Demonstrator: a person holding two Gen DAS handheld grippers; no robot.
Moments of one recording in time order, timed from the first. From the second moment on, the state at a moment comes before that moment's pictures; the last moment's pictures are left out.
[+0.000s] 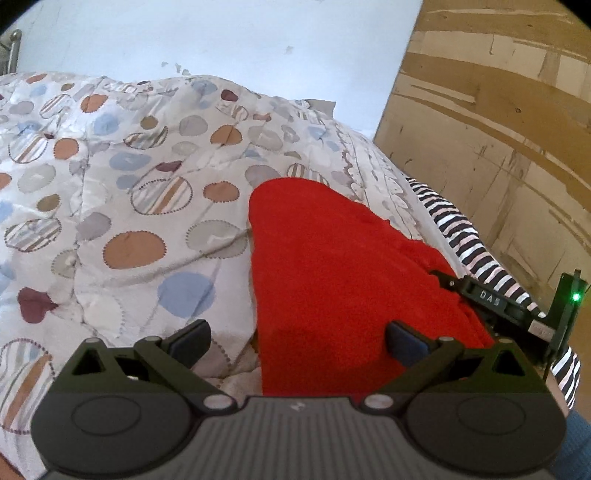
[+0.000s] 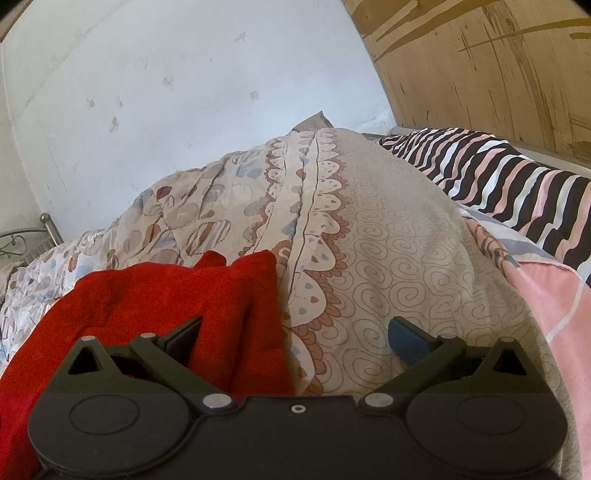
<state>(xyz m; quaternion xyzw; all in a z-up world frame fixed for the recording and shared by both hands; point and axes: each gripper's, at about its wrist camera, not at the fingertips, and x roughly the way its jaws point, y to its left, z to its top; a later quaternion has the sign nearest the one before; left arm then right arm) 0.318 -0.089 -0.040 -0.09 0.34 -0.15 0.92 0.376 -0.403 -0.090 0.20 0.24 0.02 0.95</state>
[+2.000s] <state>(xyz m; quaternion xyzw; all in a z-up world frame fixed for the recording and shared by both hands) 0.370 -0.065 -0.075 -0.16 0.38 -0.23 0.88 0.389 -0.390 -0.080 0.24 0.28 0.15 0.92</state>
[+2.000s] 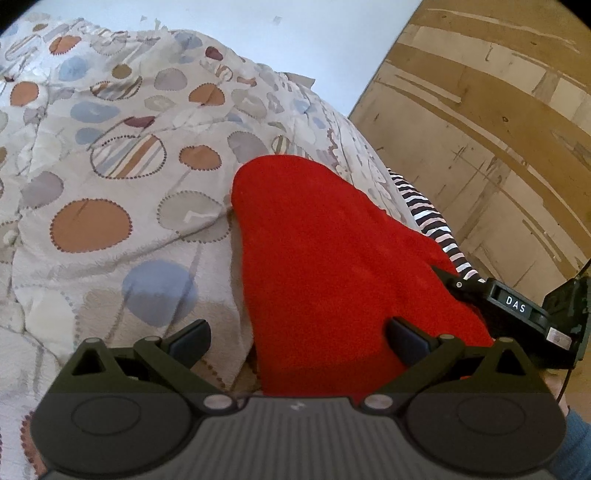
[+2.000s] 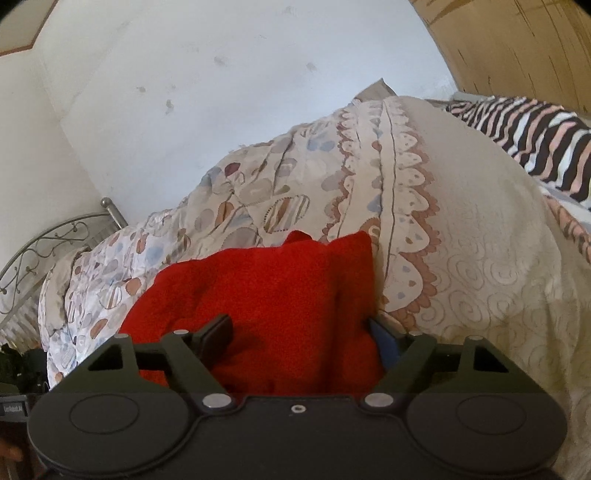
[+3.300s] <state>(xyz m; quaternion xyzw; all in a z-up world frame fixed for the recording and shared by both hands) 0.346 -0.041 0.019 -0.13 0.36 -0.20 0.90 0.374 -0.308 0.012 0.24 0.21 0.19 0.93</state>
